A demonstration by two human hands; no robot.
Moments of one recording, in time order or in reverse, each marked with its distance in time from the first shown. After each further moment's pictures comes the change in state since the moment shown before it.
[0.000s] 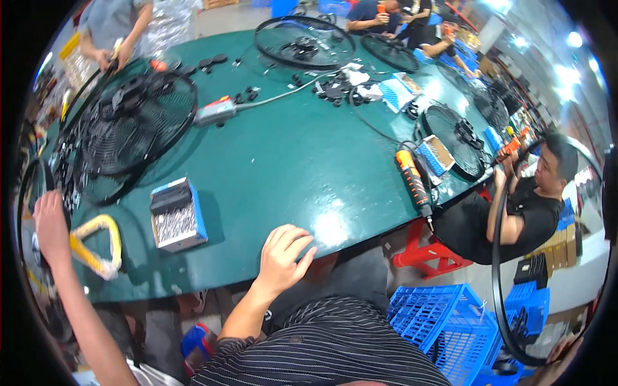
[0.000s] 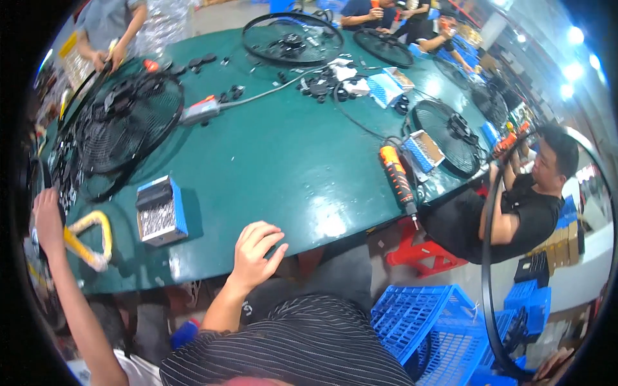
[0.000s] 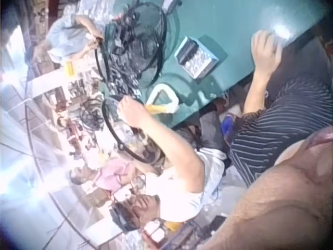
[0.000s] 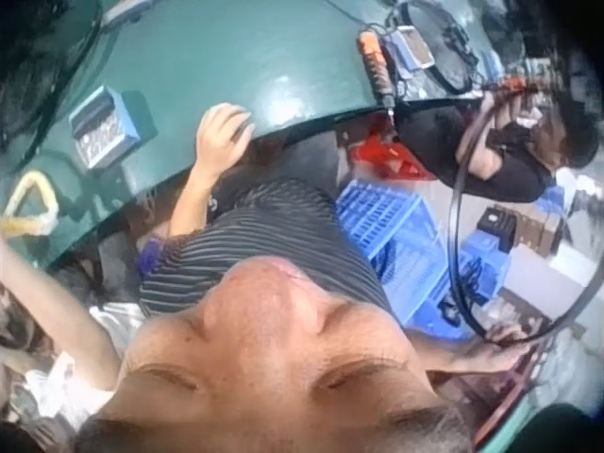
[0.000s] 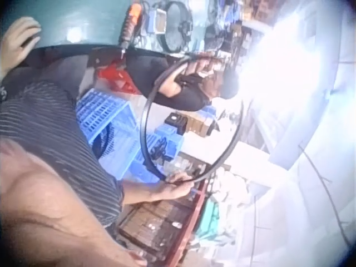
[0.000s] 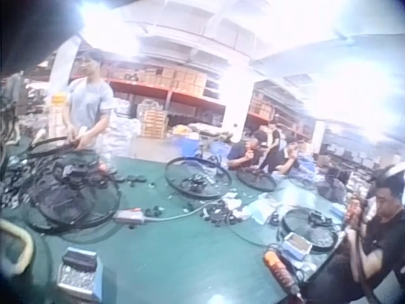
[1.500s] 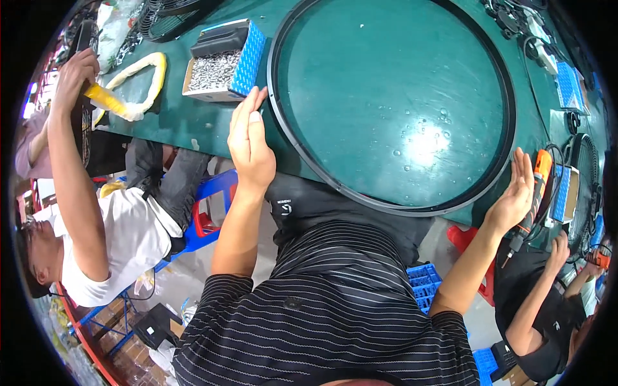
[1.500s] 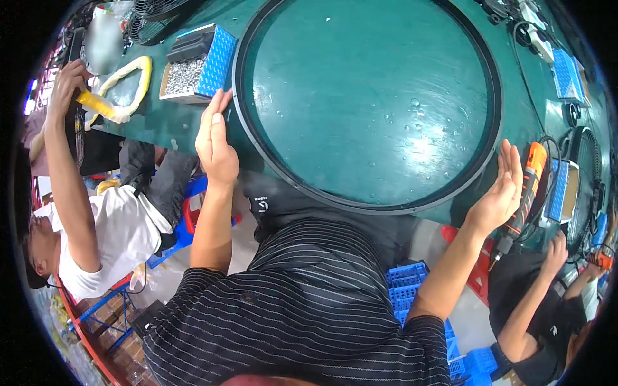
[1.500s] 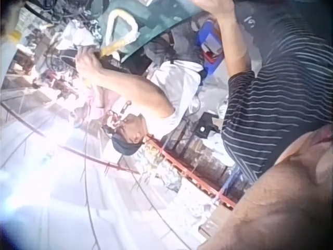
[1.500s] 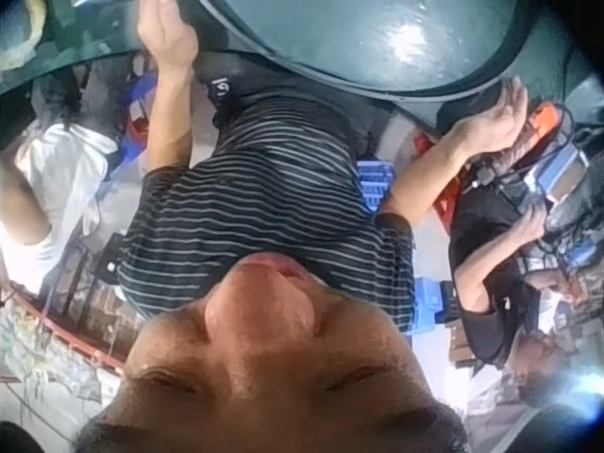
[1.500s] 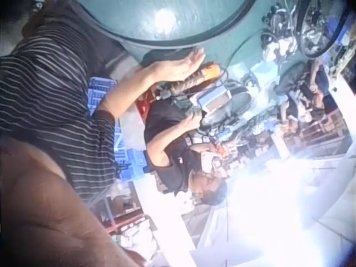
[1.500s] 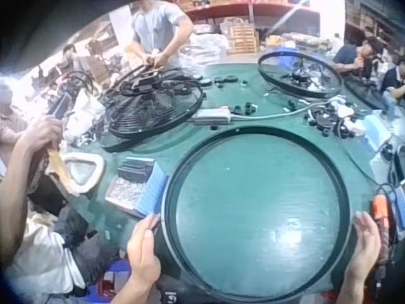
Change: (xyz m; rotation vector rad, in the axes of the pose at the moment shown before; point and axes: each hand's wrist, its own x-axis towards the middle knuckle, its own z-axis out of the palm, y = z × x) left_hand -0.052 -0.032 -0.048 0.338 0.500 -0.653; right_hand 0.312 0.452 0.412 0.147 -0.288 -0.032
